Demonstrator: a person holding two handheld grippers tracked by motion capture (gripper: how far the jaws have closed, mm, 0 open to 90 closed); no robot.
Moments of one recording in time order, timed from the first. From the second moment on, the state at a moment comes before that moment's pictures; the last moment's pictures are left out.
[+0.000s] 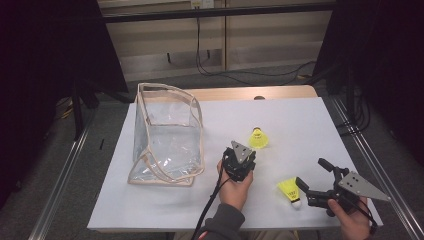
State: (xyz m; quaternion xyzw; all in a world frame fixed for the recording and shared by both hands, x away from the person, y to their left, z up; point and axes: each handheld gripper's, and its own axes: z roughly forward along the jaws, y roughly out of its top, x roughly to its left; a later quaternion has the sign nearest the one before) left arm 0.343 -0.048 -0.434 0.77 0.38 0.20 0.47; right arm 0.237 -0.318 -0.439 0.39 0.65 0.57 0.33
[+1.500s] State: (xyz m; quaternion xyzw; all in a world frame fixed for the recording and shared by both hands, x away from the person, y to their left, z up) left arm 0.347 -0.038 -0.411 0.78 0.36 0.17 0.49; right arm 0.237 -0.318 -0.439 0.39 0.65 0.57 0.33
